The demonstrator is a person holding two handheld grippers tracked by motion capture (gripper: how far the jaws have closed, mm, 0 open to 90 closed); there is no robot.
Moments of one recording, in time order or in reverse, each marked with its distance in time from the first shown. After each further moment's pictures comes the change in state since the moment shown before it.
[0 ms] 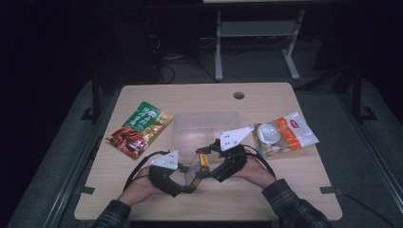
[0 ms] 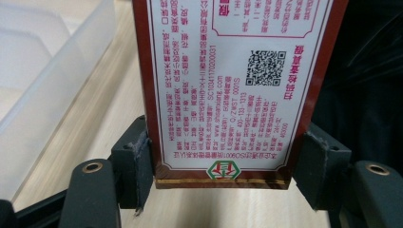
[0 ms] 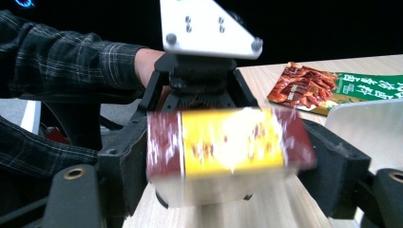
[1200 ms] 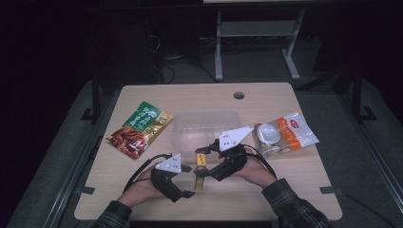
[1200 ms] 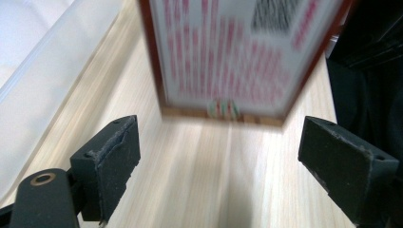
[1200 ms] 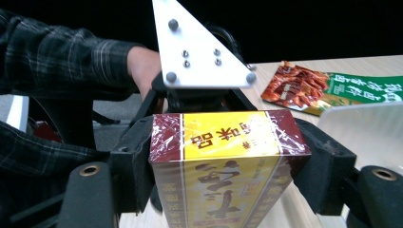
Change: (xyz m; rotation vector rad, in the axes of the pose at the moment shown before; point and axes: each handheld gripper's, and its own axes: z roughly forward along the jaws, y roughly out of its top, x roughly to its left) left arm -0.002 -0.010 0.006 0.110 0.084 0.013; right arm 0.005 0.009 -0.003 0.028 -0.039 -0.031
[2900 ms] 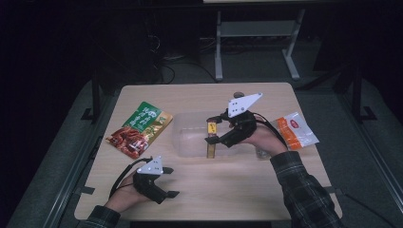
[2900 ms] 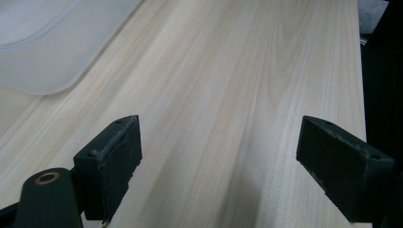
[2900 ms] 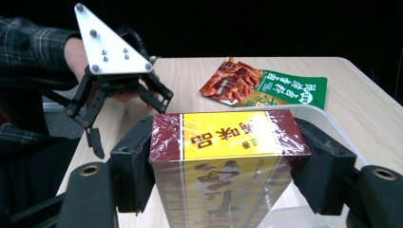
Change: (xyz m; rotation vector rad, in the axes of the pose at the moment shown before) left arm -0.001 -0.036 -0.028 0.004 0.104 -0.076; right arm -0.065 0.036 -0.040 0.079 -0.101 -0.051
